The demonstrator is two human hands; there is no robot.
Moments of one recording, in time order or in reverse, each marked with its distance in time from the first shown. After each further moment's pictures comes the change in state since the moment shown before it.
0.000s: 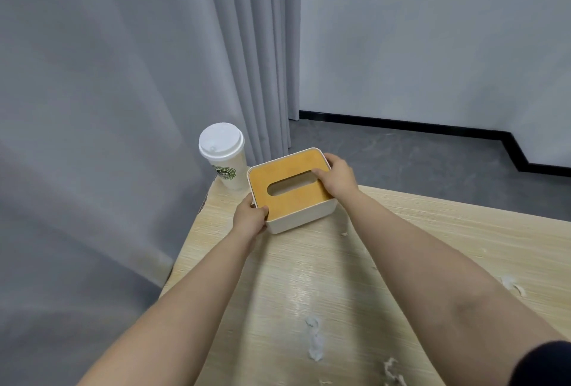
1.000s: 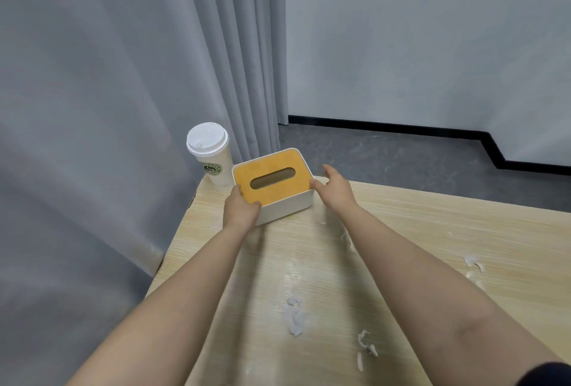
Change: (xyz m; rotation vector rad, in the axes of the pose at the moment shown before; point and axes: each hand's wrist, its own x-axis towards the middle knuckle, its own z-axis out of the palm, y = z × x) left_hand -0.043 0.014 0.012 0.332 0.118 0.163; right_hand -0.052 0.028 -0.027 -0.012 0.003 0.055
